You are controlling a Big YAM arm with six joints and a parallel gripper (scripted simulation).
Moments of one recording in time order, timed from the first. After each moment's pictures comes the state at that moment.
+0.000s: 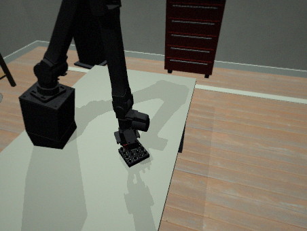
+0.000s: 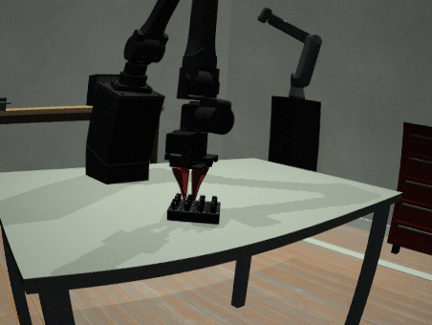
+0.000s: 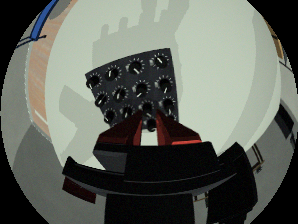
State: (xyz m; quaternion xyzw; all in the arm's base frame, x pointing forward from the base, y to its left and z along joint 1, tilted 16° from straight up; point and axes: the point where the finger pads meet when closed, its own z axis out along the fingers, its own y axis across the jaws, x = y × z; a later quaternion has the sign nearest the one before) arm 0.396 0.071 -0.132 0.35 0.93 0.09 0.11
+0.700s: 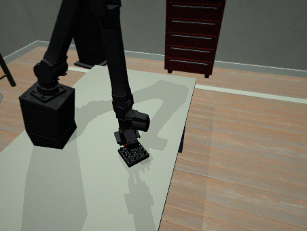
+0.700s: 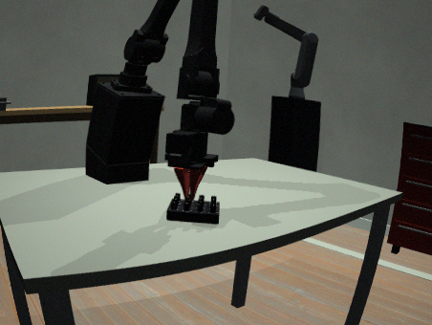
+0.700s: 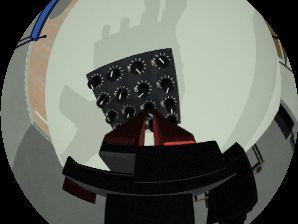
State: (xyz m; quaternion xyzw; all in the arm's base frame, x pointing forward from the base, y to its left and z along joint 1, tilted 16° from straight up) arm 0.396 0.072 -0.132 0.35 0.93 0.09 0.11
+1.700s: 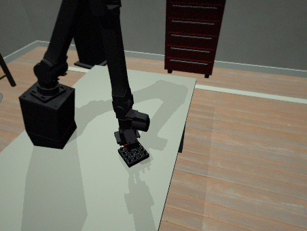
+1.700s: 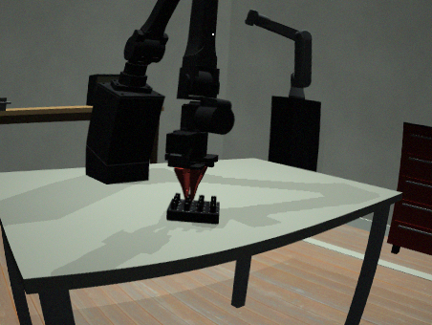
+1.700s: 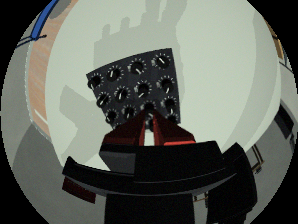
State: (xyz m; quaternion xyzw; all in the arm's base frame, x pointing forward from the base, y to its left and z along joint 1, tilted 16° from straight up) arm 0.396 0.072 -0.132 0.35 0.93 0.09 0.11
